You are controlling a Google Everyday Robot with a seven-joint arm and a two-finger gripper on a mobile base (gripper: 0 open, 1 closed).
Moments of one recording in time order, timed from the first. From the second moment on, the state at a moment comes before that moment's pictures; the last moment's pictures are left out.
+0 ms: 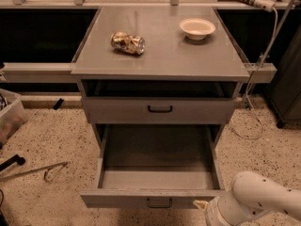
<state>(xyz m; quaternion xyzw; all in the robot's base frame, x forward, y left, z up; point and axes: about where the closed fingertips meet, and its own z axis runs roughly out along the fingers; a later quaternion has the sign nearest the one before) 0.306 -0.156 0.485 -0.63 0.74 0.23 0.11</state>
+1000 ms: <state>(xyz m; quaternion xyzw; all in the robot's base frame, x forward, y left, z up) 0.336 -0.146 0.391 -0.61 0.73 0.28 0.13</state>
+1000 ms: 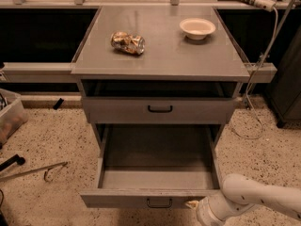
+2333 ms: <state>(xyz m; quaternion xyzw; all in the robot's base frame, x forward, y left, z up) 0.418 -0.112 0.375 -0.64 0.70 0.28 0.16</state>
